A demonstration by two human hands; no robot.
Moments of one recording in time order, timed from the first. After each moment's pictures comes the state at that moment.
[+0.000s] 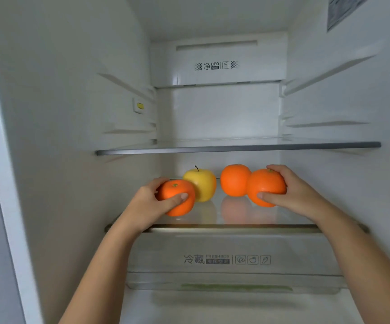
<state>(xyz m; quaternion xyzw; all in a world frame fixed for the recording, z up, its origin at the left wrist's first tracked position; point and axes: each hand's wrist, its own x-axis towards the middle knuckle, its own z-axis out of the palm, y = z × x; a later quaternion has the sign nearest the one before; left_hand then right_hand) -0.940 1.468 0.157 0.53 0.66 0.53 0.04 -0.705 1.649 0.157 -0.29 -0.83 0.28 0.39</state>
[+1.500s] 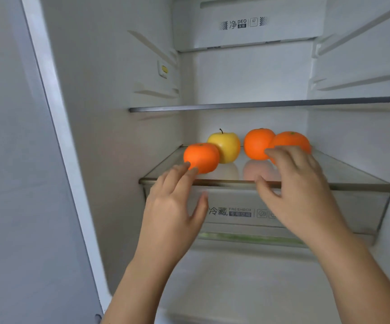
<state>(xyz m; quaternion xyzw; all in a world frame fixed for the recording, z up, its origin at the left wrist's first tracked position) -0.872 1.392 0.100 0.53 0.68 0.41 -0.31 -0.725 1.523 0.123 -0.26 -0.81 -0.08 0.51</state>
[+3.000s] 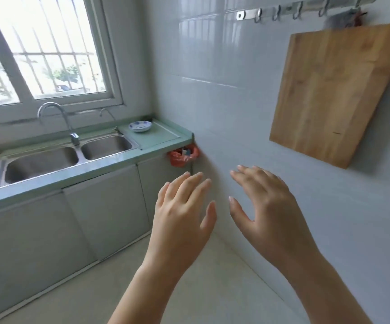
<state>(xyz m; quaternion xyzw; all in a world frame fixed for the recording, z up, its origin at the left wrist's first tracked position) -0.649 0.736 0.013 -0.19 0.87 0.08 -0.44 -0.759 0.847 0.036 0.52 -0.75 0.32 0.26</state>
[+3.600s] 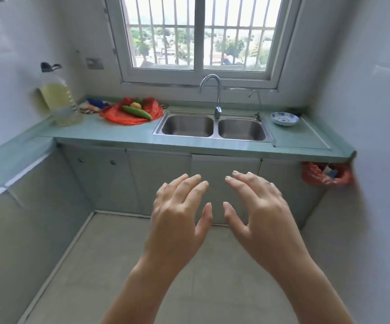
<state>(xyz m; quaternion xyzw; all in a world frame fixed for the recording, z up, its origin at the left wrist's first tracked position) -0.542 0.611 -0.018 -0.50 0.75 -0.05 -0.42 -0.694 0.619 0.001 0.75 -0.54 0.37 0.05</state>
